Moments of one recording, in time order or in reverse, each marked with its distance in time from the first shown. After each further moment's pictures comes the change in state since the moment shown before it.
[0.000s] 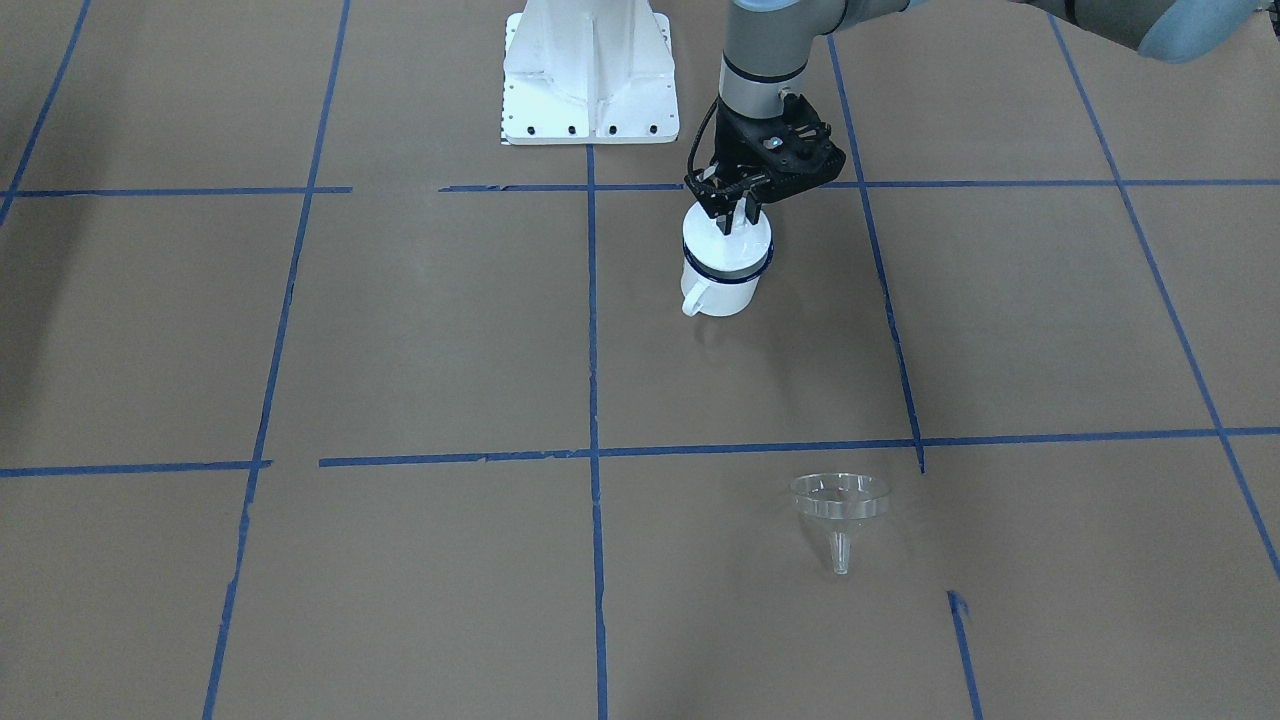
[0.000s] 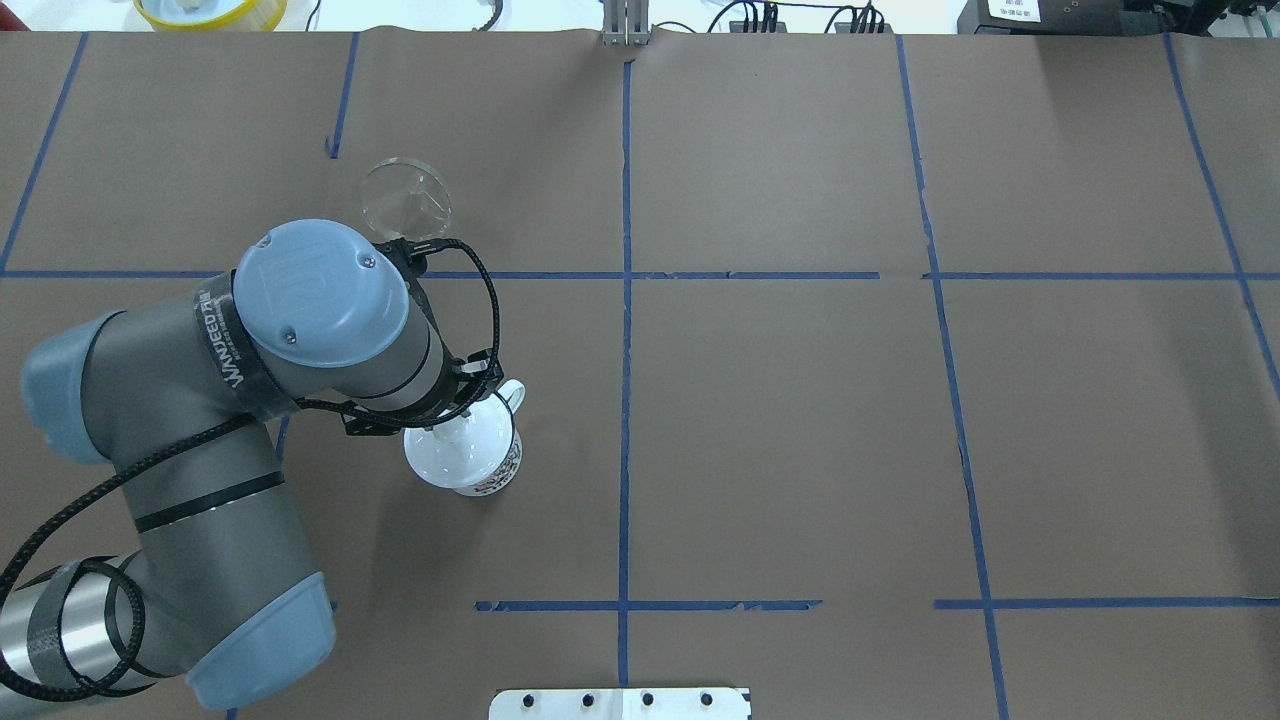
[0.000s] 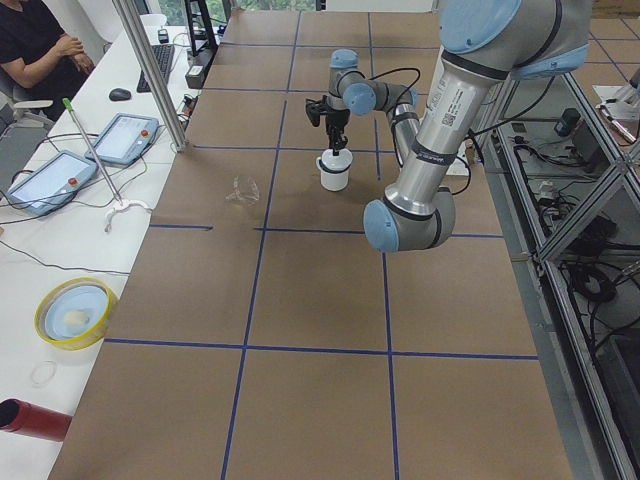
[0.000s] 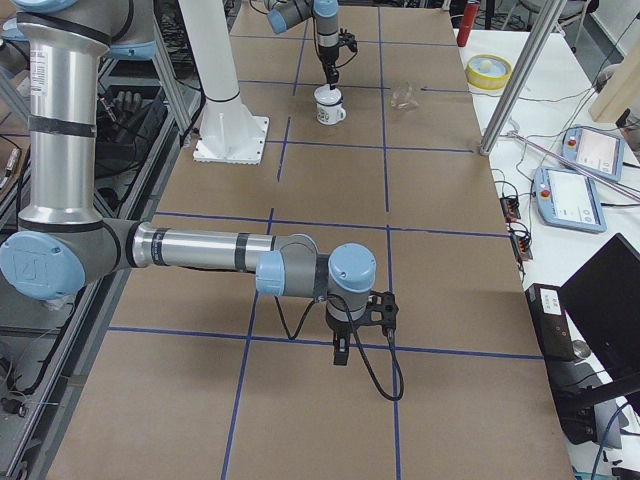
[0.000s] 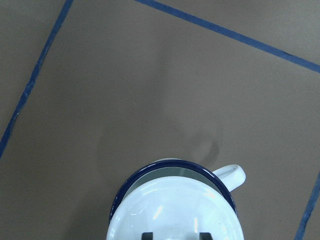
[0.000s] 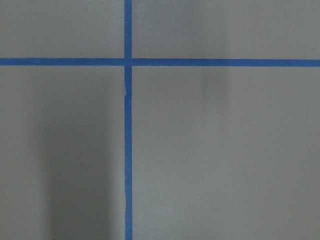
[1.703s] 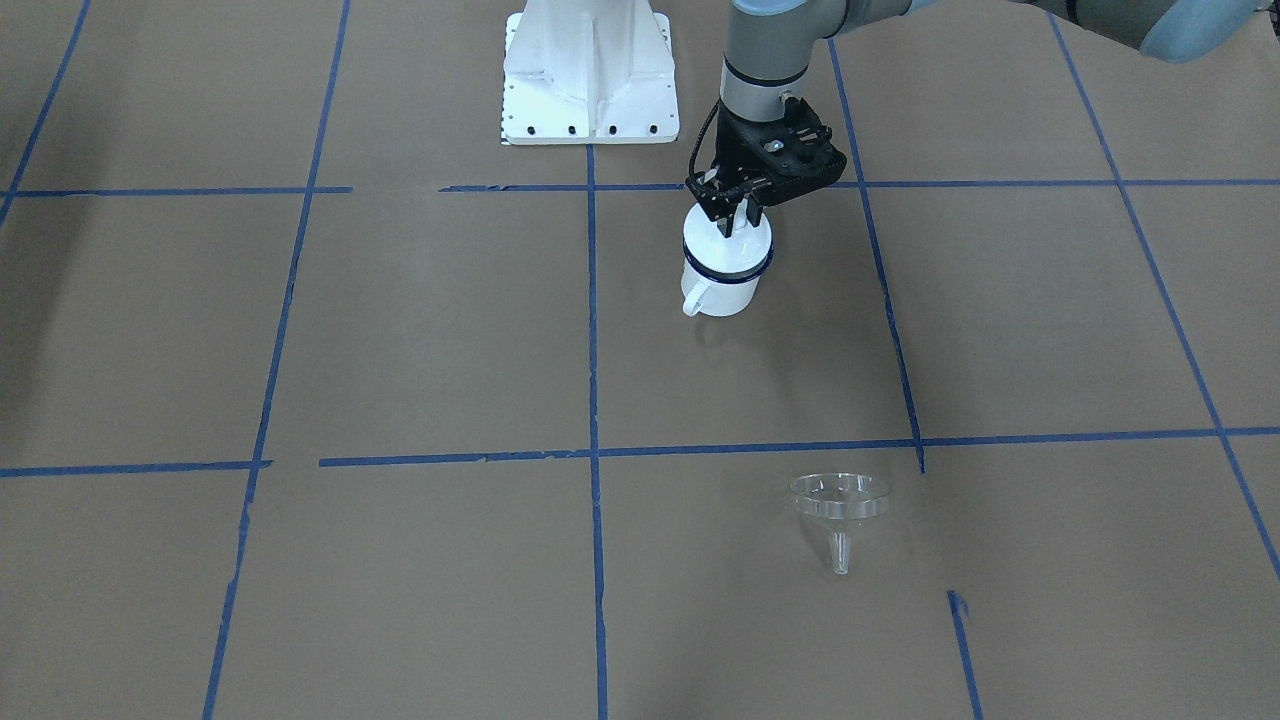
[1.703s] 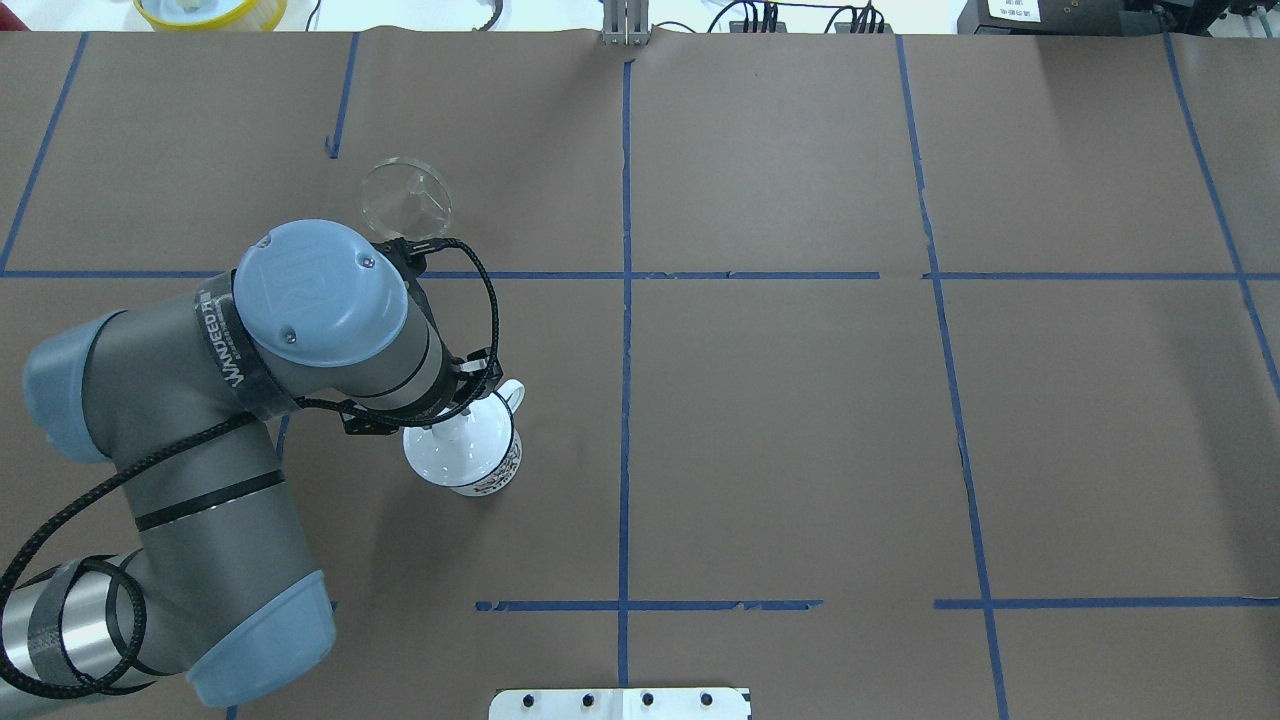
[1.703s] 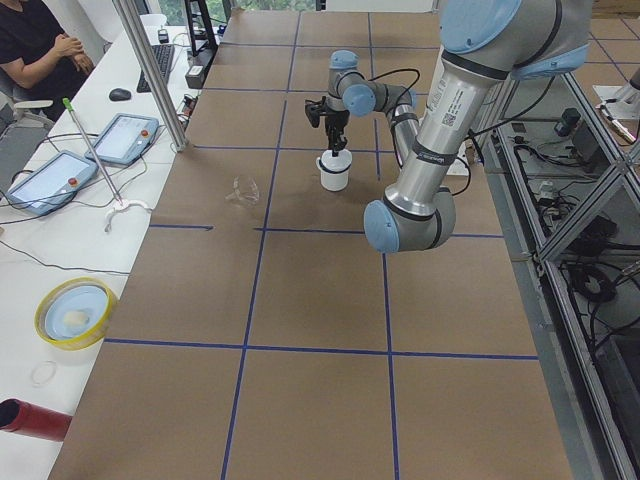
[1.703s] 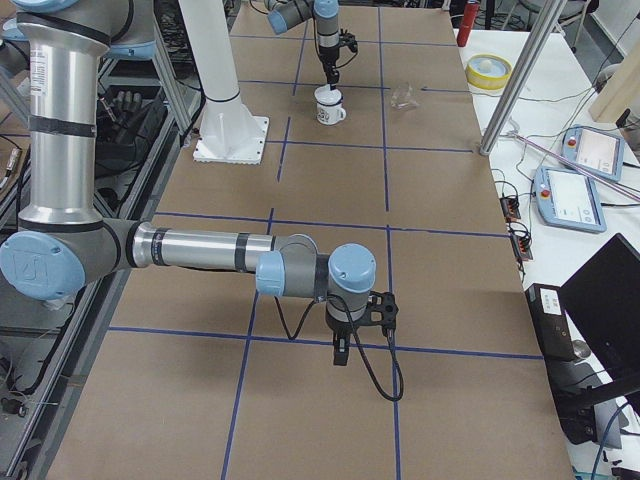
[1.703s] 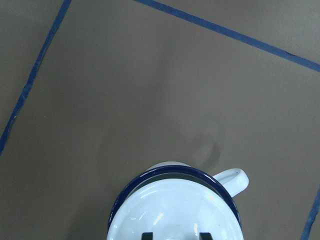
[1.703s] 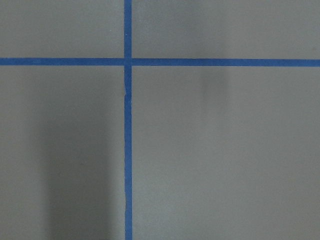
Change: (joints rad) left arm -0.002 0.003 0.000 -0.003 0.002 0.001; right arm 0.000 0.000 -0.001 0.000 0.000 0.000
